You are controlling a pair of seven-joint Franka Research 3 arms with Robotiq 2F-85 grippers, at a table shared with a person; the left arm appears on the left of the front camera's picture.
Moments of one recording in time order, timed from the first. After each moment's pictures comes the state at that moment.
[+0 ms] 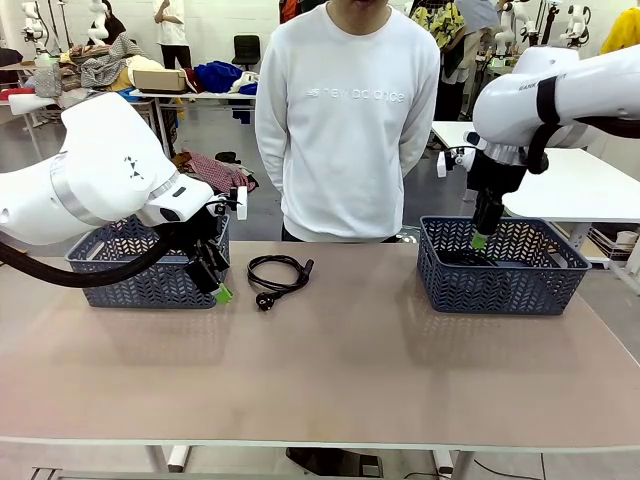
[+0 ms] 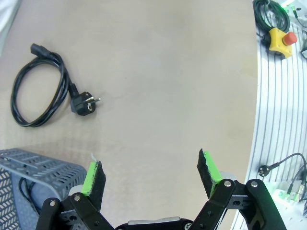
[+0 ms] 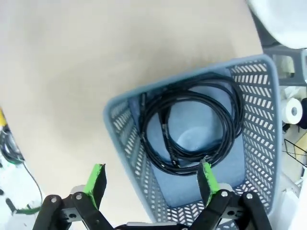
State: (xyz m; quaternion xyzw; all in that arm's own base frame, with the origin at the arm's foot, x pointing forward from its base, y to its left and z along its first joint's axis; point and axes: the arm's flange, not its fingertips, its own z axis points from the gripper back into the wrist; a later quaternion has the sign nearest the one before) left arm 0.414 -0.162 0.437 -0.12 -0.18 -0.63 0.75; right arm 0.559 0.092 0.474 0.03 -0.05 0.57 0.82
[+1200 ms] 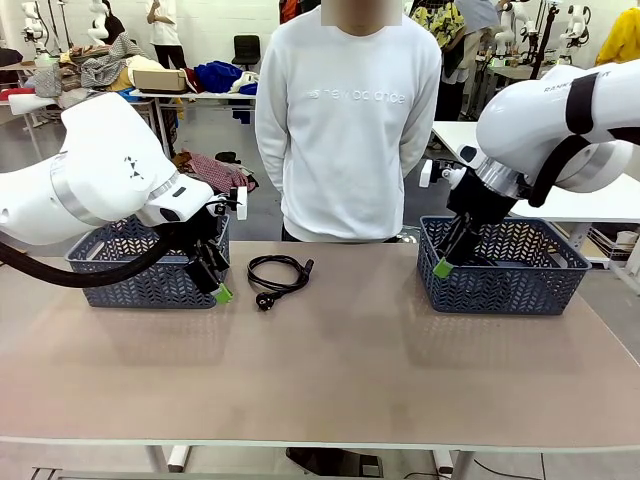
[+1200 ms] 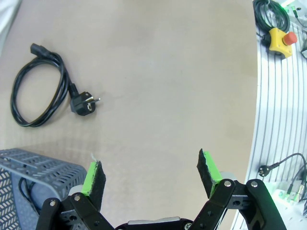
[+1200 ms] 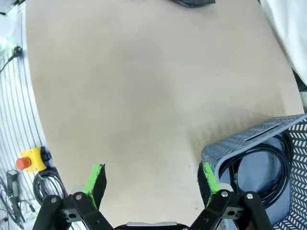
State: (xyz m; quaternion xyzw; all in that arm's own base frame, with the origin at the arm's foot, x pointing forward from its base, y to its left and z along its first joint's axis) left arm 0.414 -0.162 0.437 -0.12 -0.18 -0.63 0.75; right arm 0.457 0.147 0.459 0.13 -0.13 0.55 0.82
